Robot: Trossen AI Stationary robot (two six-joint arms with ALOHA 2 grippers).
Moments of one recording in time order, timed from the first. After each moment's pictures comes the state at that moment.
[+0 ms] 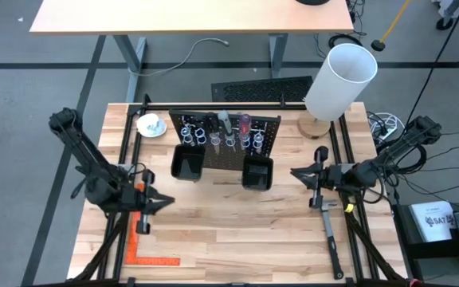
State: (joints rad) left arm -0.94 0.88 0.38 0.77 -0.91 0.23; right arm 0.59 0.76 0.34 0.68 0.76 -0.20
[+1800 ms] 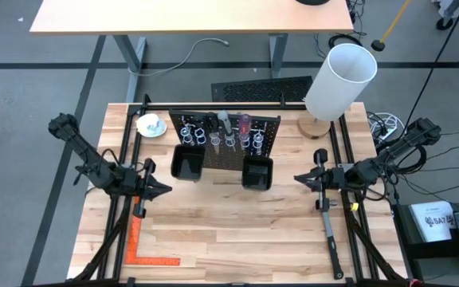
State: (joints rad) left arm -0.76 0.47 0.20 0.42 -0.65 0.06; right arm 0.56 0.61 0.21 0.64 0.57 -0.20
